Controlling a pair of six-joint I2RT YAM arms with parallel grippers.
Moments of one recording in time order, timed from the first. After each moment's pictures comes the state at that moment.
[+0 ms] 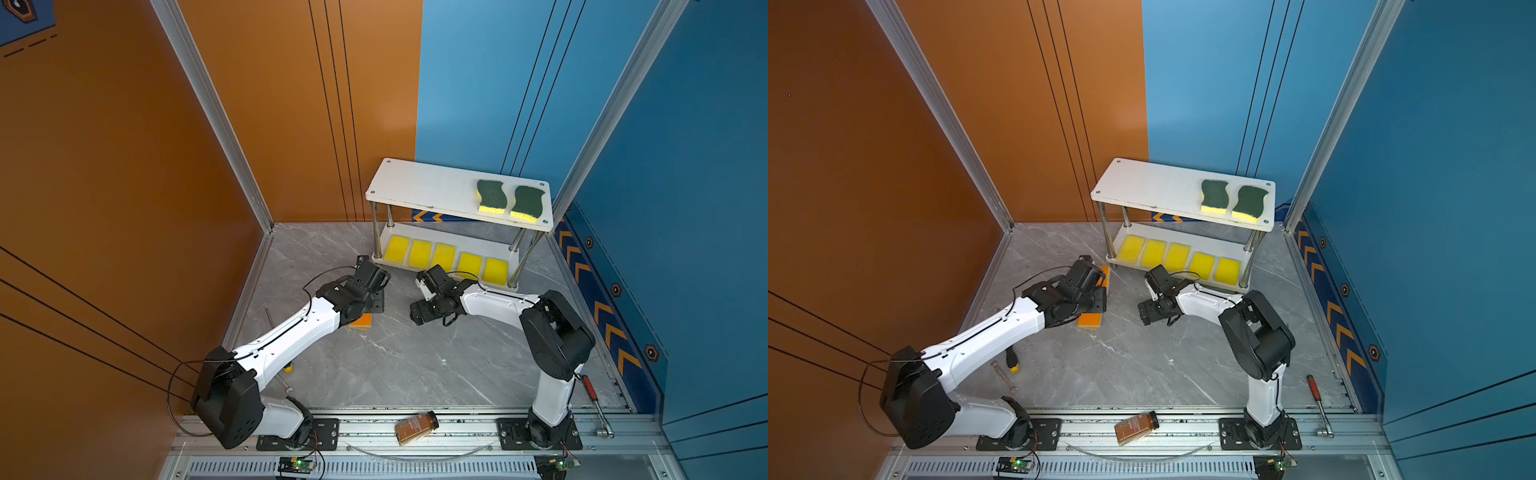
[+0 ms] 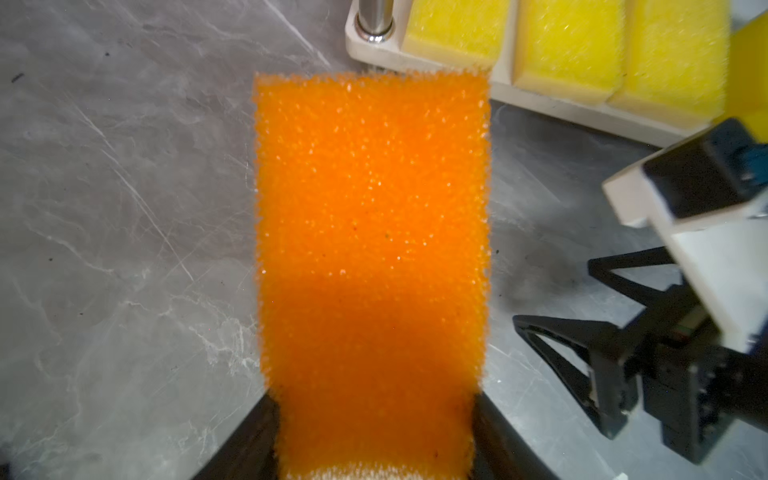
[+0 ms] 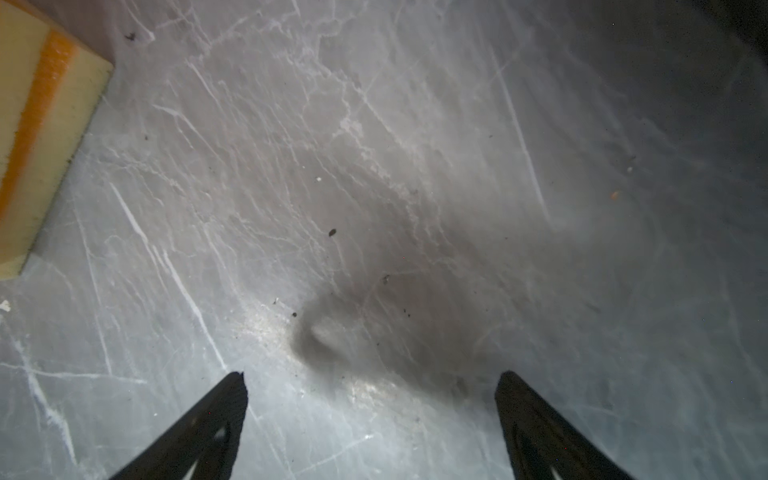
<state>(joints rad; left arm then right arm) -0.63 1.37 1.11 -0.69 -0.28 -0.54 0.65 1.88 1.19 -0.43 -0.05 0.26</state>
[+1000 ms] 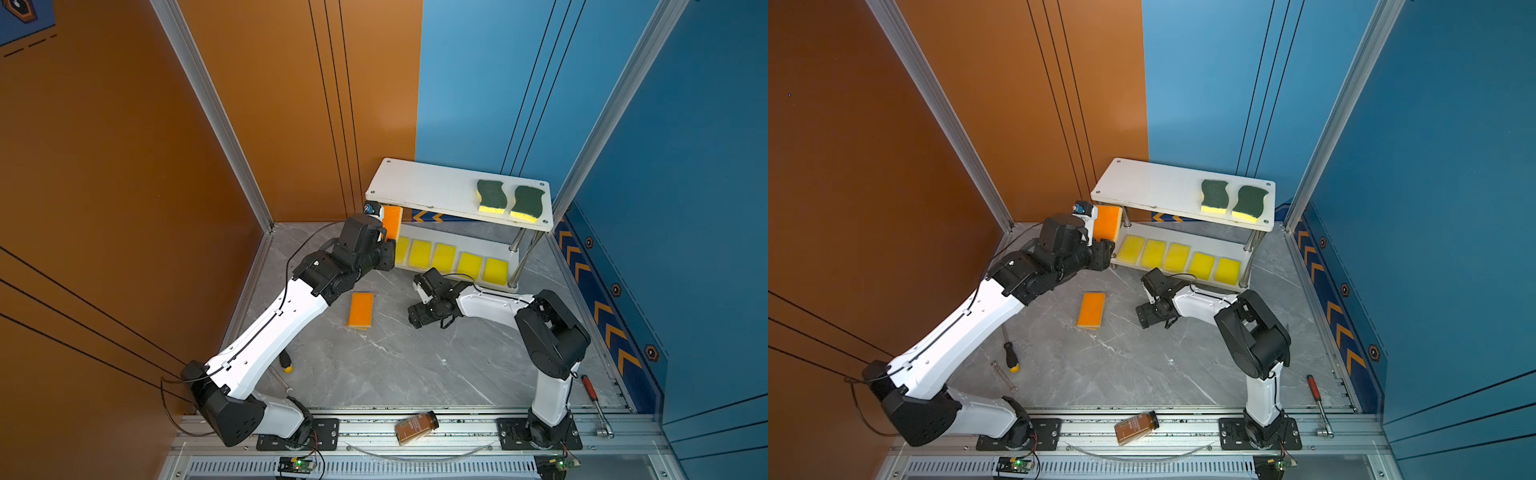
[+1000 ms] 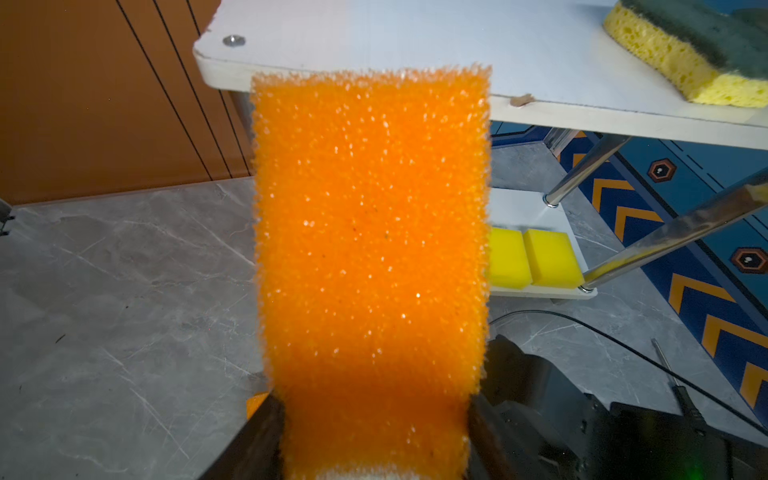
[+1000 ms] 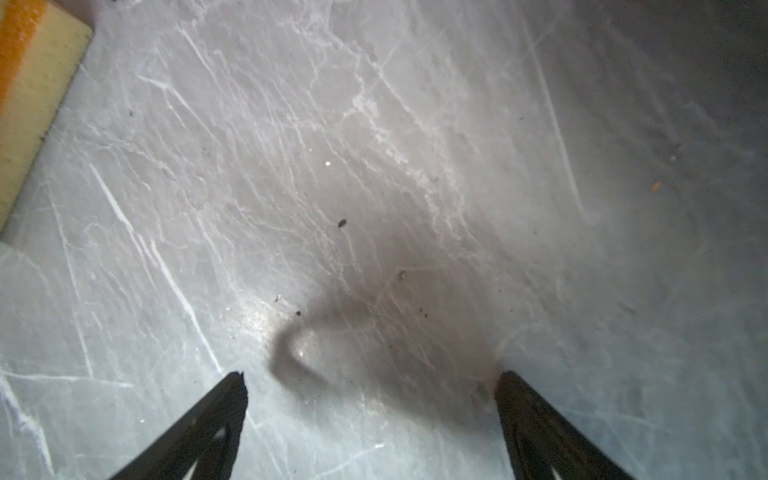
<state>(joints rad) -0.65 1.42 1.61 -0.72 -0.25 -0.31 0.68 1.89 1.19 -0.44 -0.03 0.26</state>
